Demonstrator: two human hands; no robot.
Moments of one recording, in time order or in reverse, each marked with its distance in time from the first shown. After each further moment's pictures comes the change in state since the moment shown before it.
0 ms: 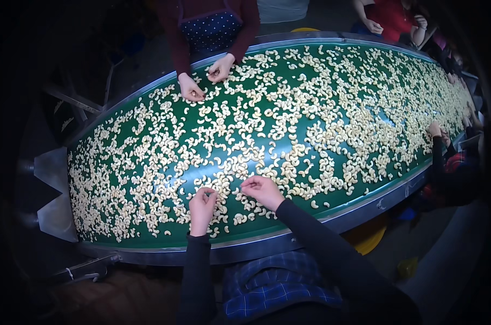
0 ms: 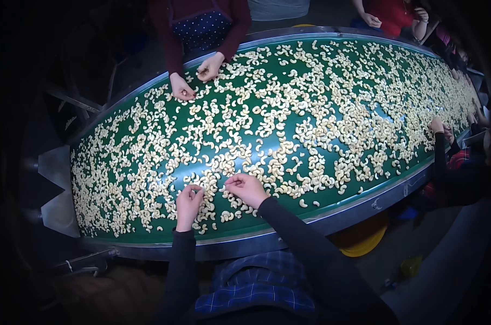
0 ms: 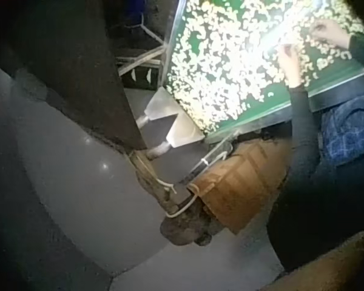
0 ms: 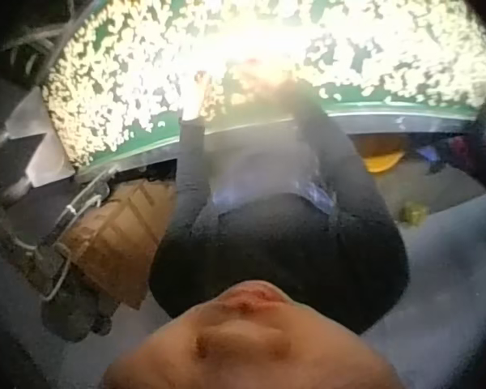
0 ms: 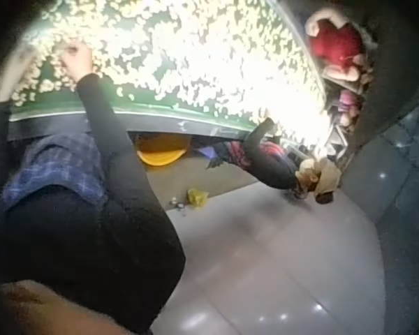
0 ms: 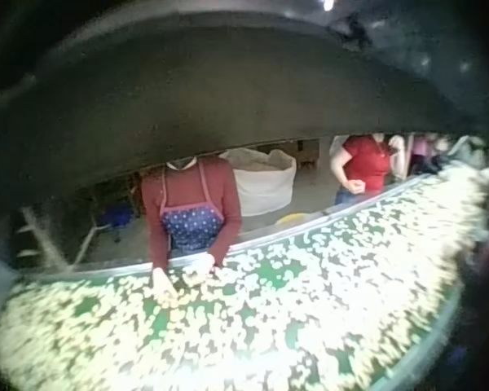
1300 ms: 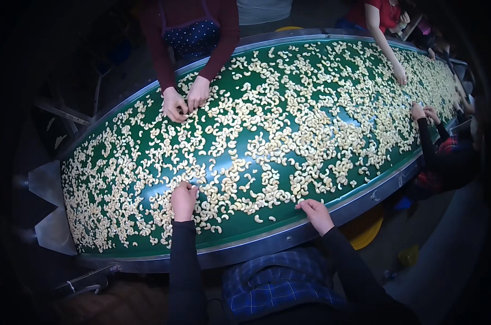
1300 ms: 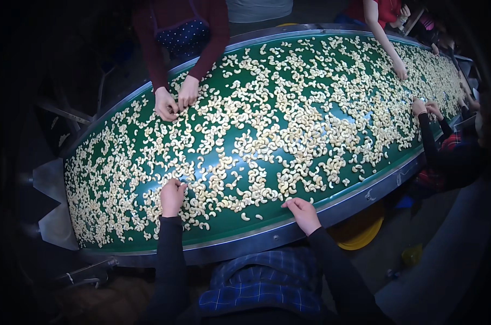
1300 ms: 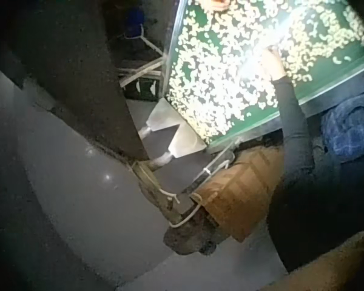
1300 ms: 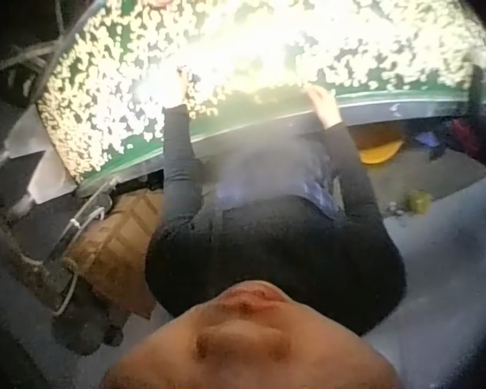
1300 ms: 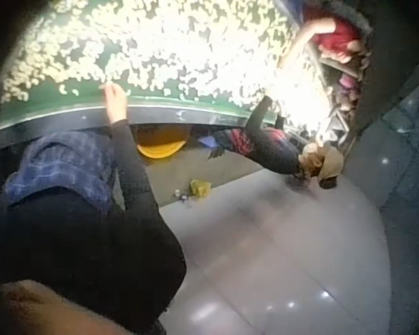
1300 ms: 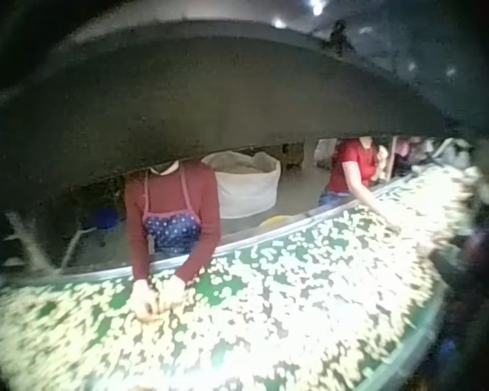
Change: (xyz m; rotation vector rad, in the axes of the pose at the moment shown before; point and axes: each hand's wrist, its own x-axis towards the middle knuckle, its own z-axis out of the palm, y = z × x) left_hand 0.035 0.089 0.110 0.374 0.060 0.178; right_hand -0.183 0.017 -0.261 -0.107 0.416 0.216
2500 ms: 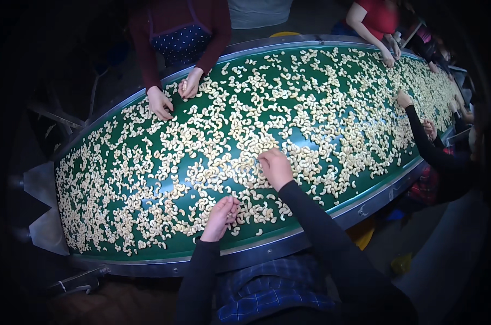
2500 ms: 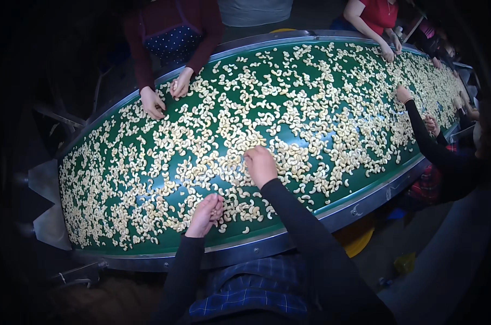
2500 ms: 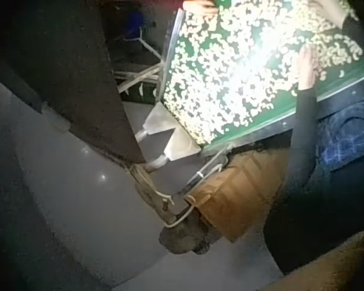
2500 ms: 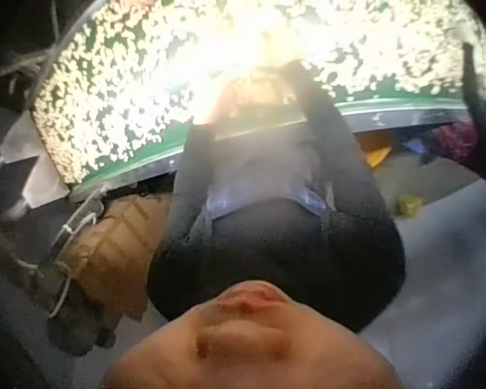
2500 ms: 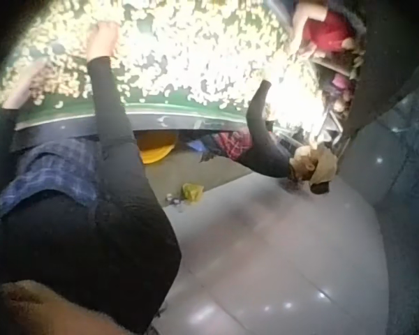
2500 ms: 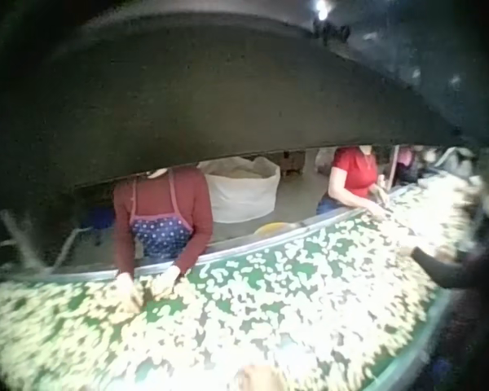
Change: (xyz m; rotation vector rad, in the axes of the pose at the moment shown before) left_hand -0.049 0.288 0.117 -1.524 -0.698 -0.507; right_hand 0.189 -0.076 -0.124 -0.511 0.344 -0.885
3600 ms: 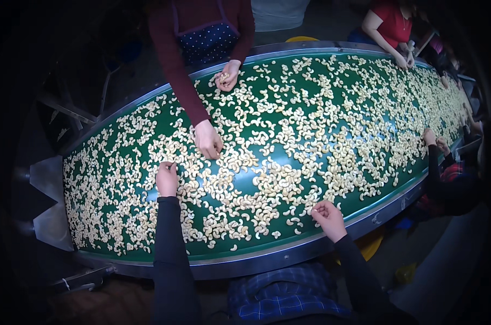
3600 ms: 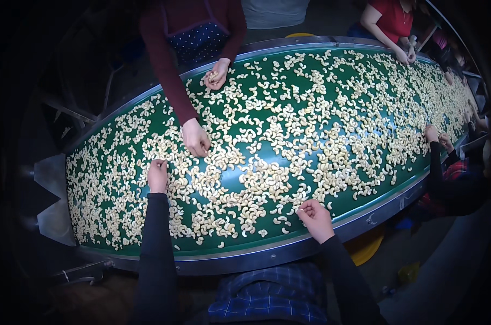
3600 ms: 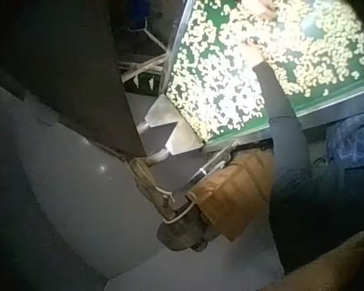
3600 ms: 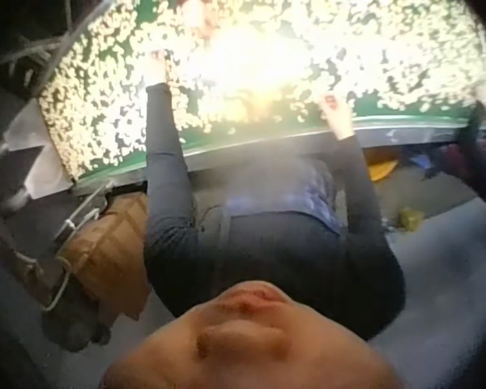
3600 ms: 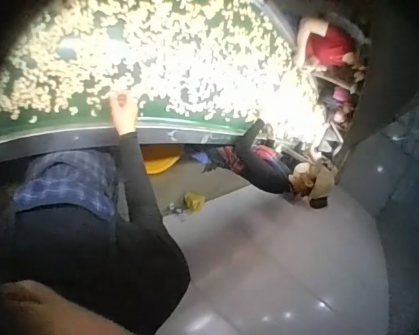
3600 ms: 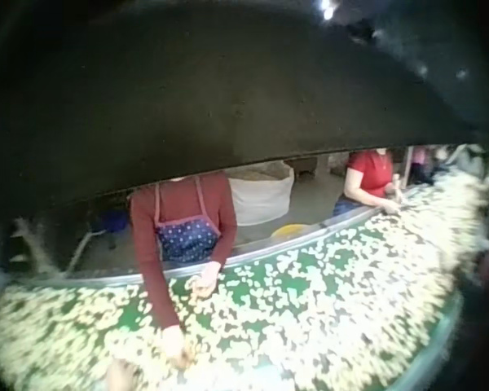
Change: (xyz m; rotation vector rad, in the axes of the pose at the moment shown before) left_hand 0.129 0.094 -0.082 1.300 0.984 0.634; right_hand -0.109 0.103 -0.196 0.535 -0.209 0.717
